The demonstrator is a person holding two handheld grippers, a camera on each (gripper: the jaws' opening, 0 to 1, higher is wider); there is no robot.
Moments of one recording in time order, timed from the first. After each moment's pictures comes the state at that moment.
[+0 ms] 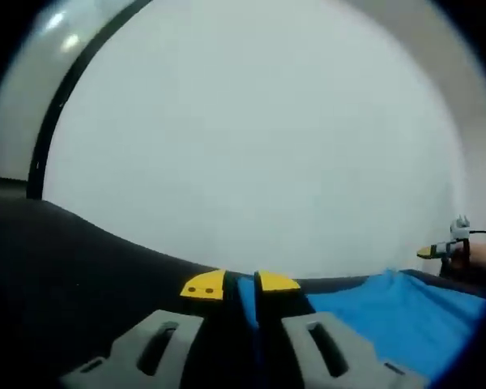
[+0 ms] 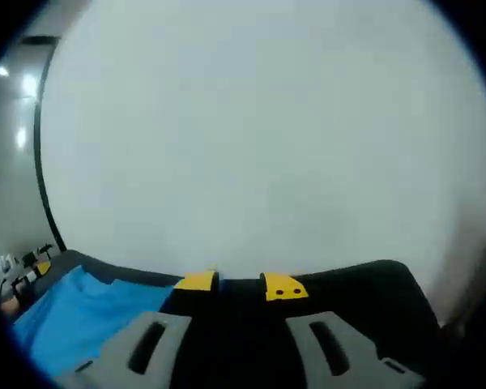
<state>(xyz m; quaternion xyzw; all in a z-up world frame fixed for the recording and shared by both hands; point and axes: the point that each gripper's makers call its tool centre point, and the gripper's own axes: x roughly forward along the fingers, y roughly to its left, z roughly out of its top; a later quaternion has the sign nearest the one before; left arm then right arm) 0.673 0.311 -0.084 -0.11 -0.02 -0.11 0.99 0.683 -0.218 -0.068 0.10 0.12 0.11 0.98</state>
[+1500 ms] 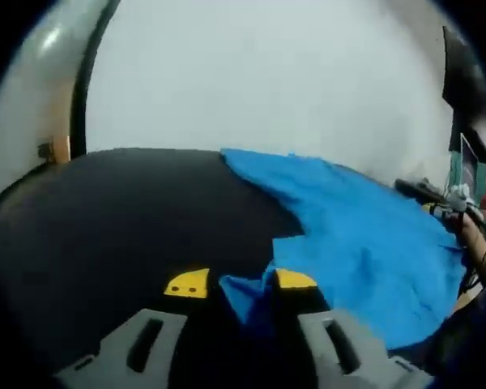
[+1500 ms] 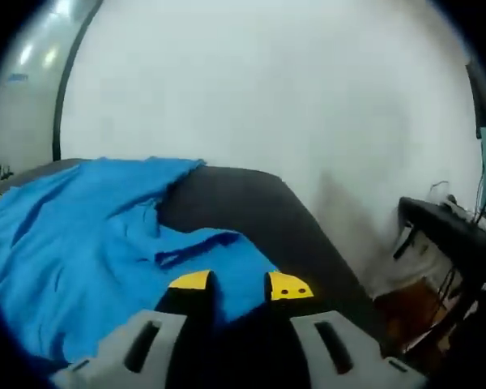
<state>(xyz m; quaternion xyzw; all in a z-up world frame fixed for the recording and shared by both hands) 0.307 0.375 -0.154 0.01 0.20 -0.15 0.97 0.306 -0.255 -0.142 -0.02 0.12 -0.05 0.99</state>
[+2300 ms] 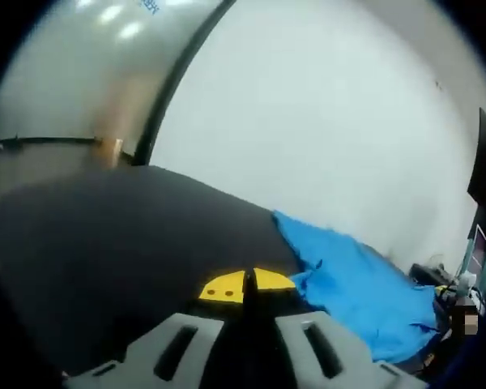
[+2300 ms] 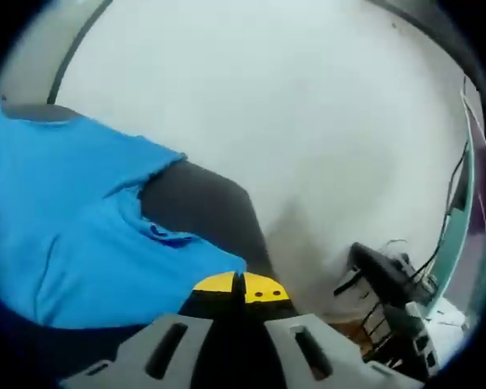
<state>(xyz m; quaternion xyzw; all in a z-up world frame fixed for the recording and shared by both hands) 0.267 0.463 -0.082 -0.18 0.10 -0.04 0.98 0.263 -0.277 -0.099 -0.23 0.14 -0.12 0.96</state>
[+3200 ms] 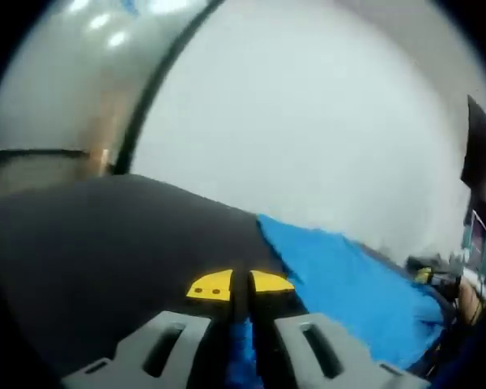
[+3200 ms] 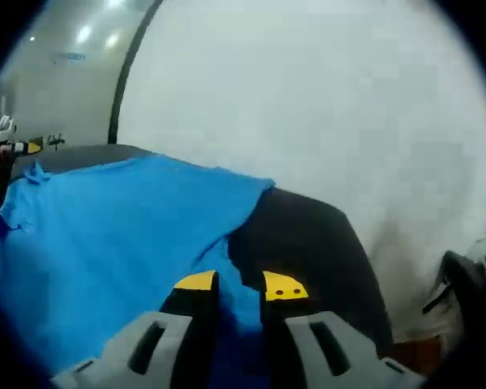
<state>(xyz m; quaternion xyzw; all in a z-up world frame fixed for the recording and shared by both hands) 0.304 0.403 -0.096 -0.11 0.11 -0.10 0.98 0.351 -0.176 -0.129 -0.11 0.18 0.13 0.97</state>
